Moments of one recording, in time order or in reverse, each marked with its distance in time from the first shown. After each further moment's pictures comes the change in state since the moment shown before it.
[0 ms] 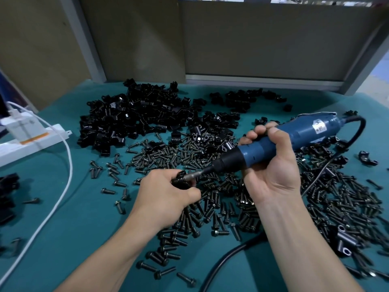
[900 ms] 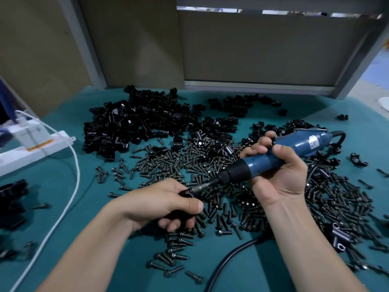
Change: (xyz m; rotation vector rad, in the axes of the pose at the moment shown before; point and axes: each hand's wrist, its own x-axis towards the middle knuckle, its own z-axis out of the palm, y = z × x) left_hand 0.010 0.011 -0.043 -0.130 -0.836 -0.112; right_hand -0.003 -0.012 -0.016 0.089 -0.062 0.093
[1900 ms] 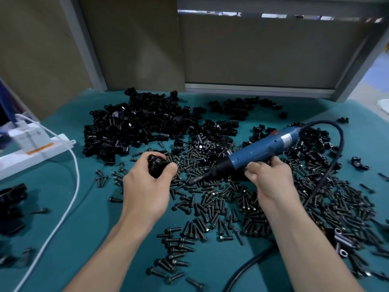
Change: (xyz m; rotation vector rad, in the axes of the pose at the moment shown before) left_hand 0.016 -0.016 0.009 0.170 1.196 0.341; right_hand 0.004 0.007 -0.002 -0.852 0.612 -0.027
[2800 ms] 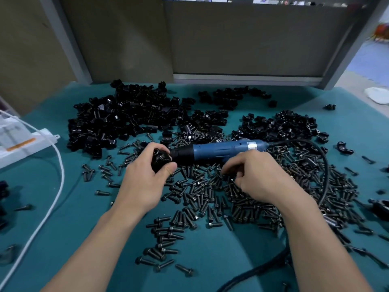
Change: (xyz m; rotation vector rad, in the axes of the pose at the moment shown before) left_hand 0.007 -0.011 0.008 0.126 -0.250 0.153; right_hand -0.011 -0.025 -0.022 -1.475 -0.458 -0.399
